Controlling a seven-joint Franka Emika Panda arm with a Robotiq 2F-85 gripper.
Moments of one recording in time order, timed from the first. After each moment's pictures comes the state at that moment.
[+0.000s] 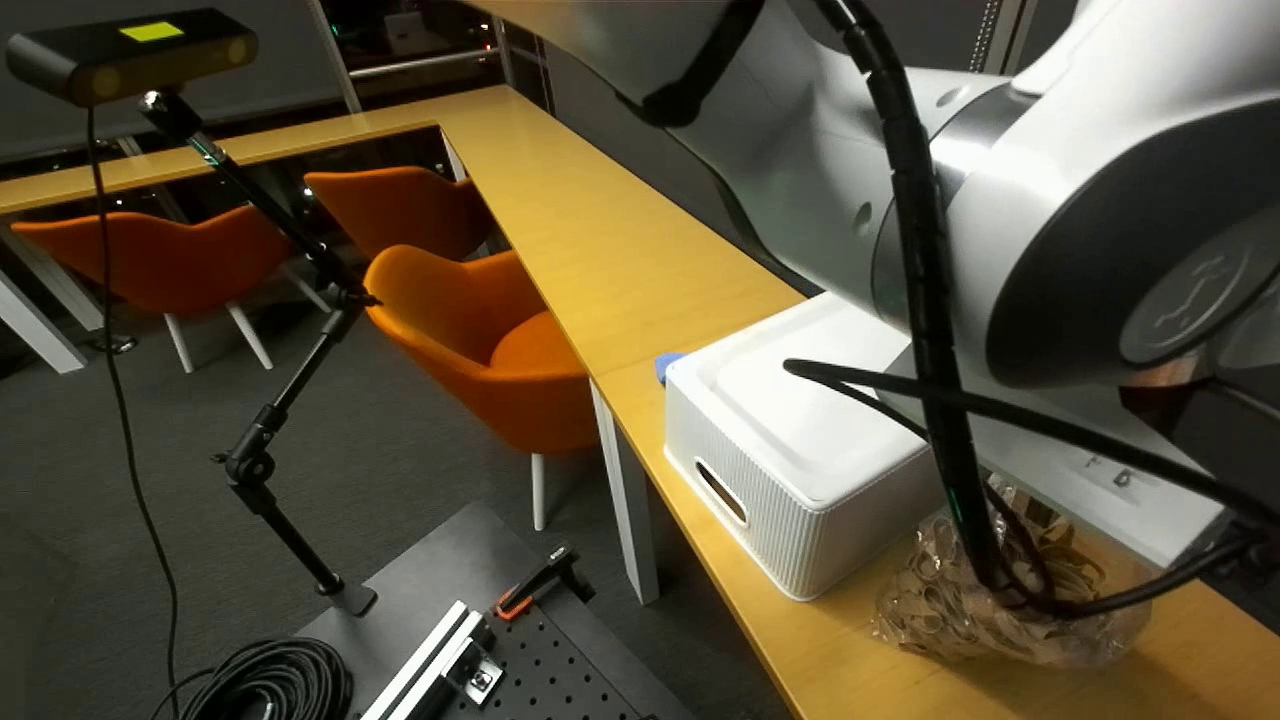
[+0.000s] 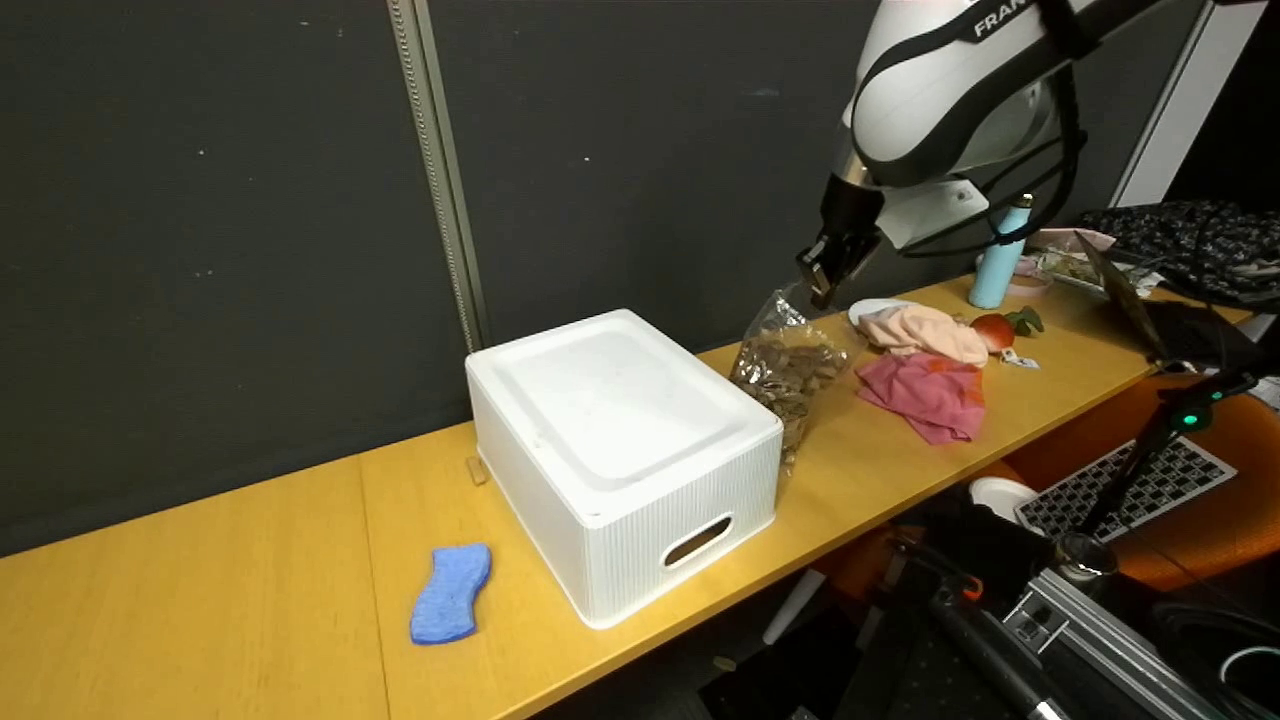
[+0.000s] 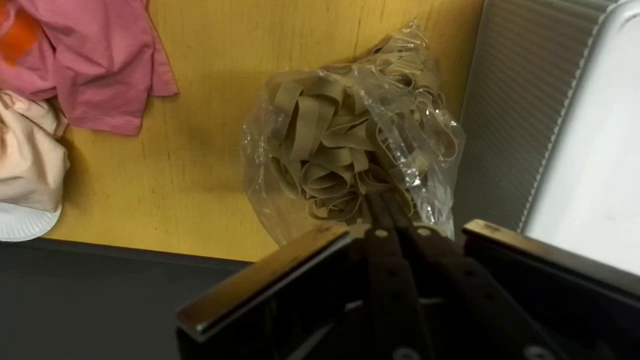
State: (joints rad) arm -0.19 0.09 -0.17 -2.20 -0.07 2.51 -0.09
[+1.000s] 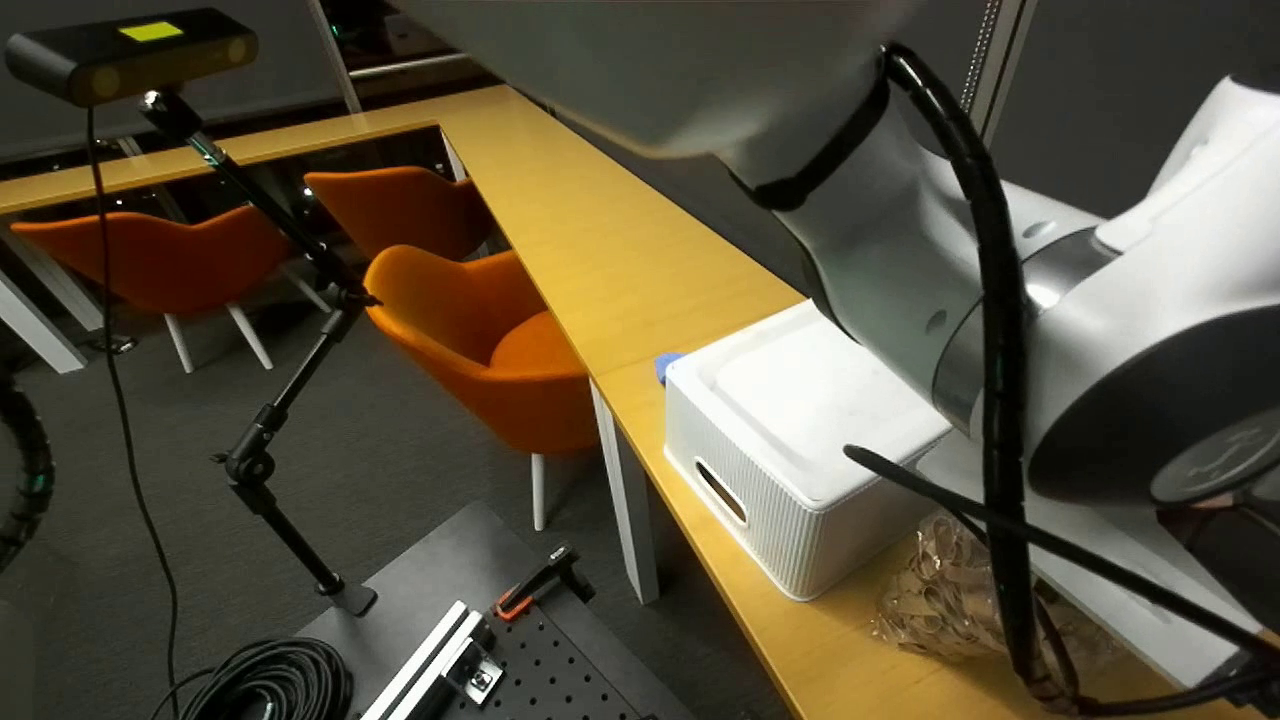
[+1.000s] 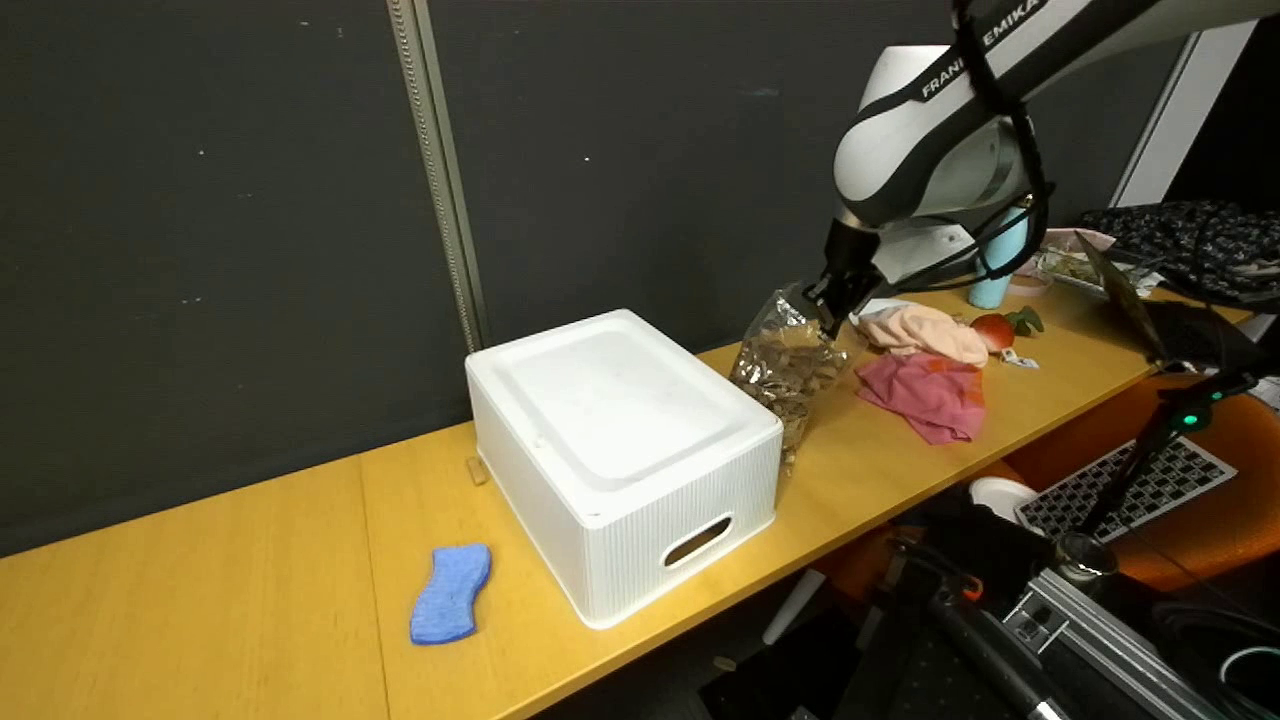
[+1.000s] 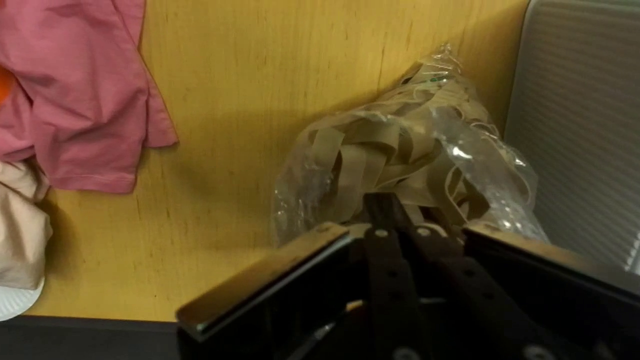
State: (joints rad) arm -0.24 0.24 -0.18 -2.15 0.04 2.52 -0.17
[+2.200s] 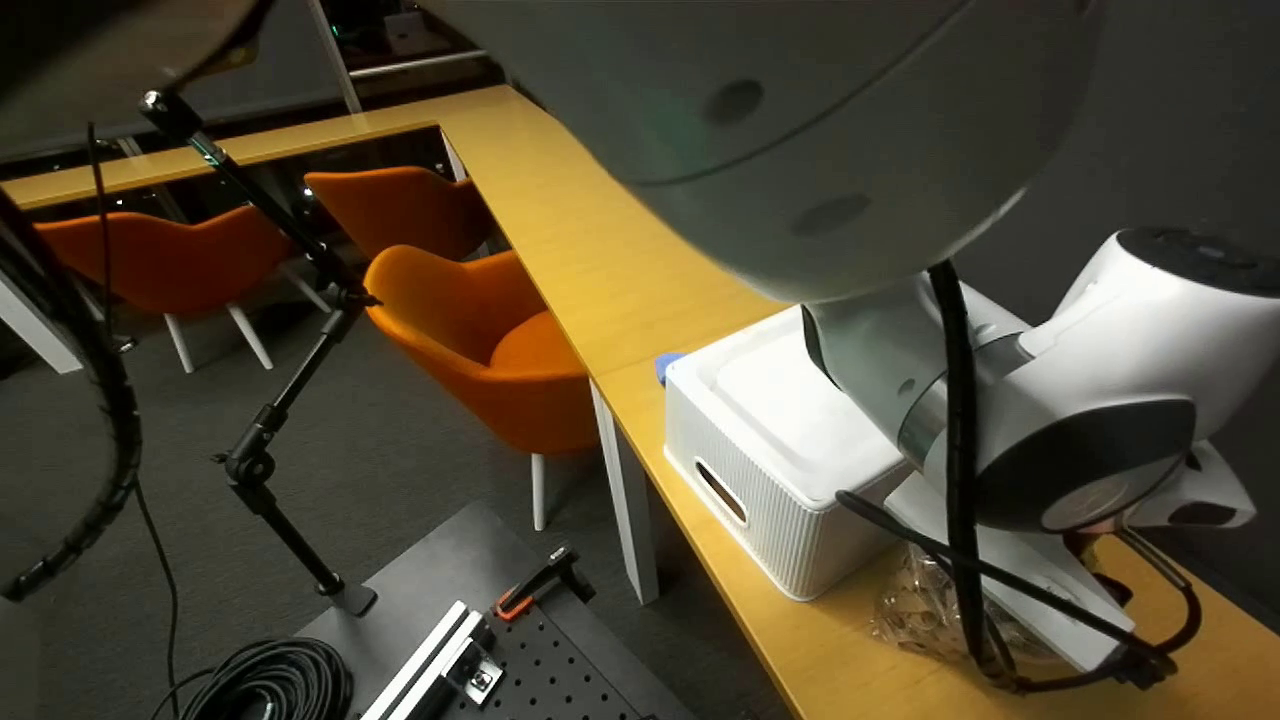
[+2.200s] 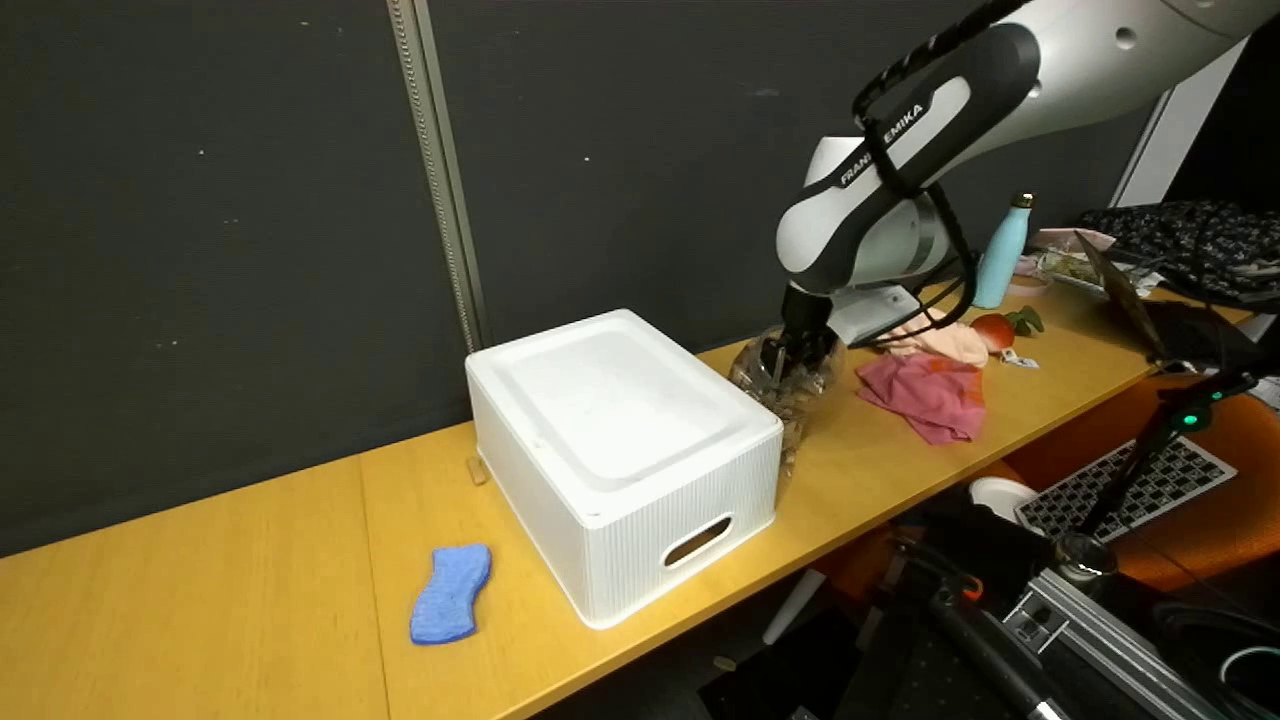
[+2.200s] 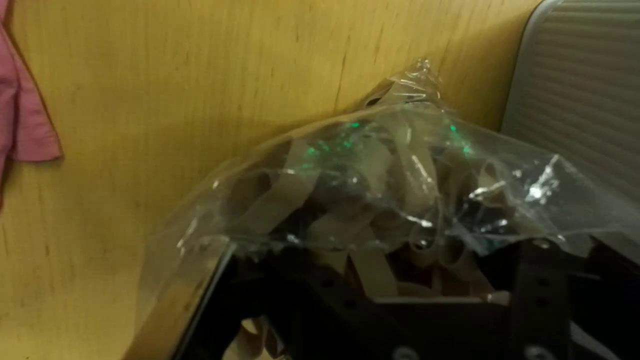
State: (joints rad) arm -0.26 0.45 -0.10 -2.05 0.11 2.55 -0.26
